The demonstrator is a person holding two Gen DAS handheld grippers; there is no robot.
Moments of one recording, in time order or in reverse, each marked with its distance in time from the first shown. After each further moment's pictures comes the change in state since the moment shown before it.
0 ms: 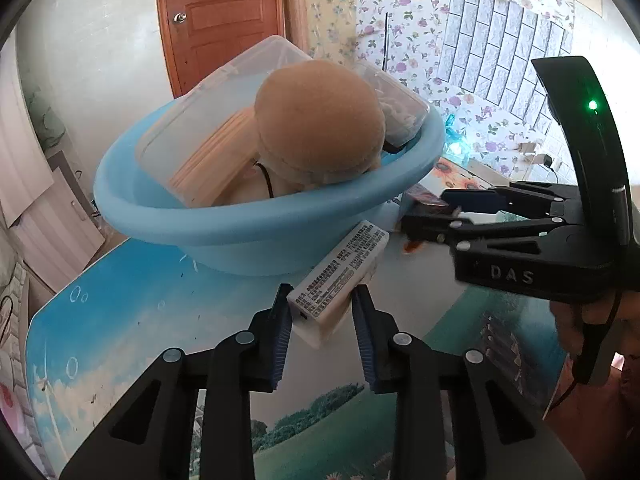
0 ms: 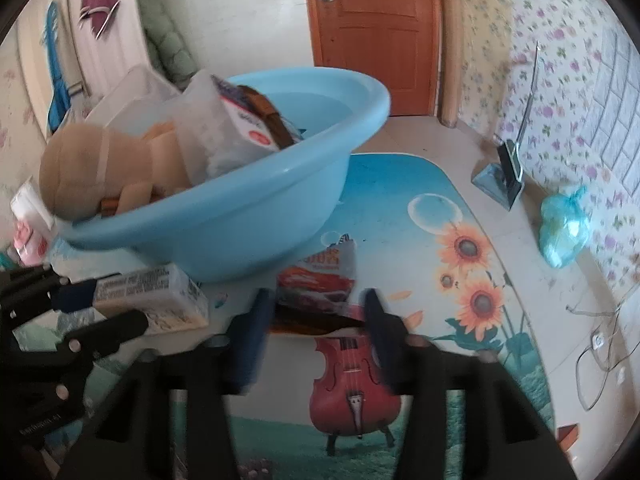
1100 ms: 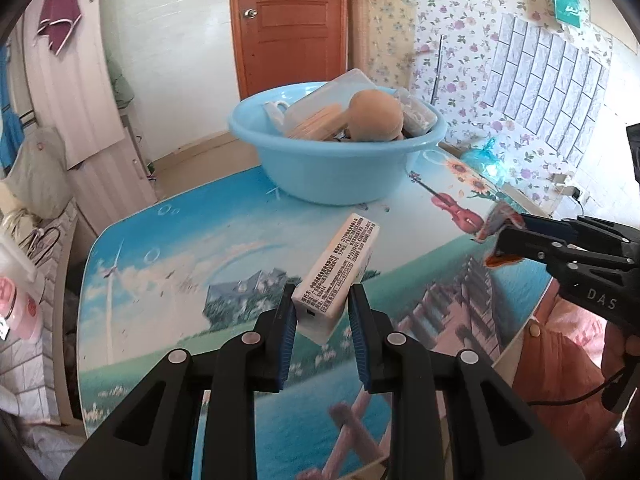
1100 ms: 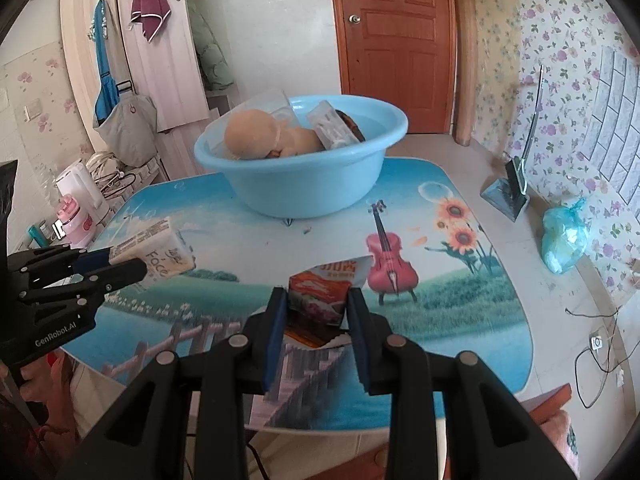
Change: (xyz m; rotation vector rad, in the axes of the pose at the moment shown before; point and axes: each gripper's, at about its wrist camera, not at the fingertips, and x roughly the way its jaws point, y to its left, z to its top) left arm -0.097 0.001 -0.065 -0.170 -0.022 0.153; right arm -0.107 0.037 -0.058 -0.034 -0.058 0.053
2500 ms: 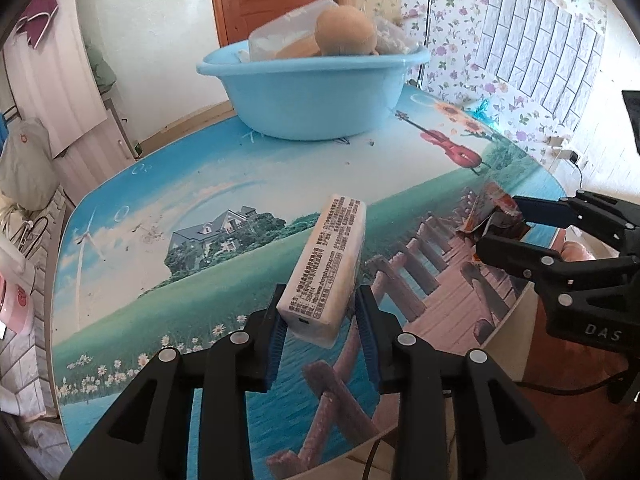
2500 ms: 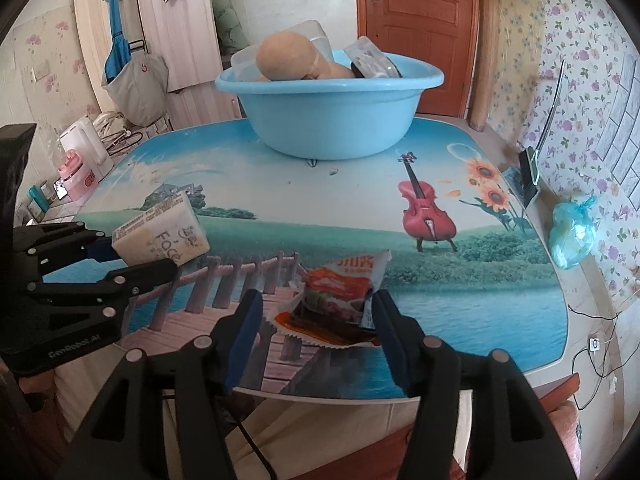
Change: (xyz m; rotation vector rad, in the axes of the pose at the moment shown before) left arm 0.034 -0.017 -0.032 0.058 0.112 -0.017; right arm 0.025 0.020 -0.033 -0.074 0.093 0.008
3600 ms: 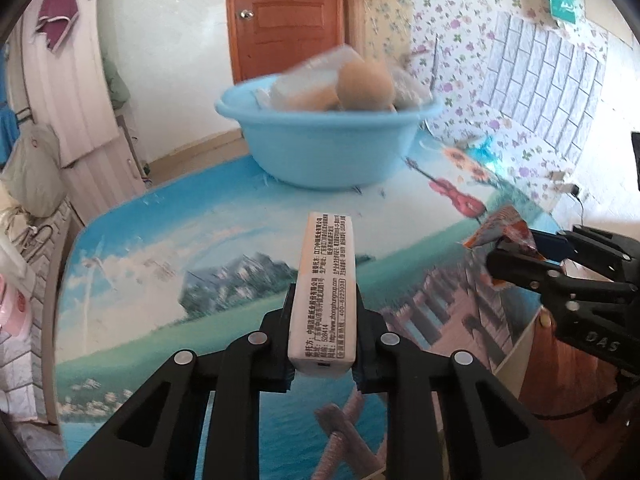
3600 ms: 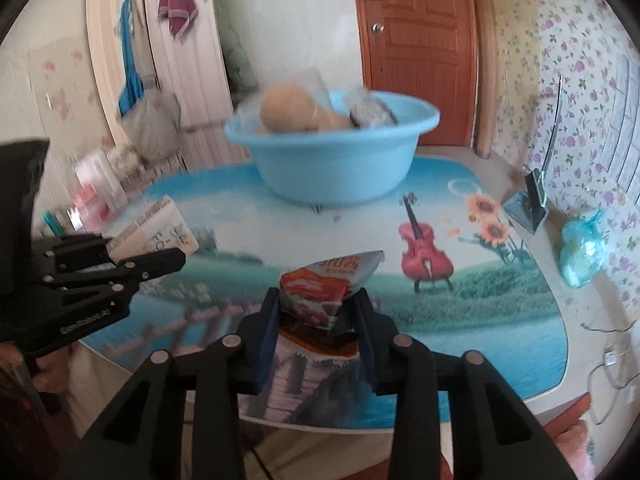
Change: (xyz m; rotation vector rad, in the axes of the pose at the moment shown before) left arm -0.019 0.010 0.017 -0.053 -0.147 0.015; right arm -0.022 -0.010 0.010 0.042 -0.171 0.077
